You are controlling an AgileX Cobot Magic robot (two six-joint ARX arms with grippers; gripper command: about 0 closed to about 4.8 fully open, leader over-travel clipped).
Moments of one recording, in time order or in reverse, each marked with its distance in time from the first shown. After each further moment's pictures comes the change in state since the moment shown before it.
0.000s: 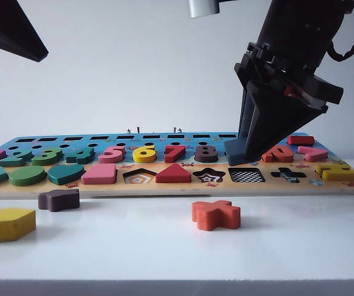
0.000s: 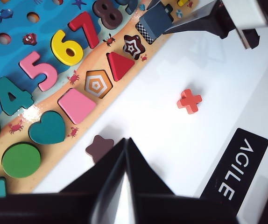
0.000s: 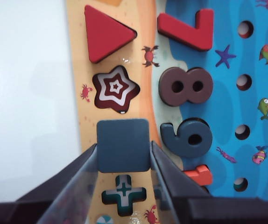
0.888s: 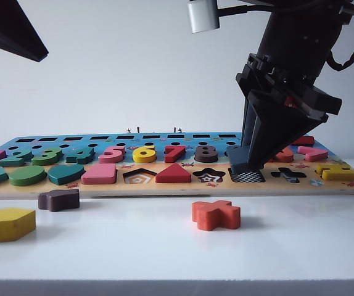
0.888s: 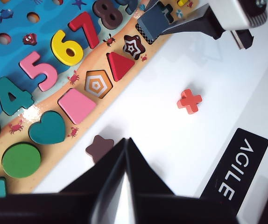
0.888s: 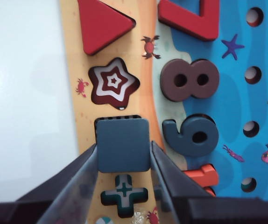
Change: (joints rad) left arm 0.000 0.000 0.000 0.000 0.000 0.000; right arm -0.016 0.027 0.000 0.002 -0.003 0.000
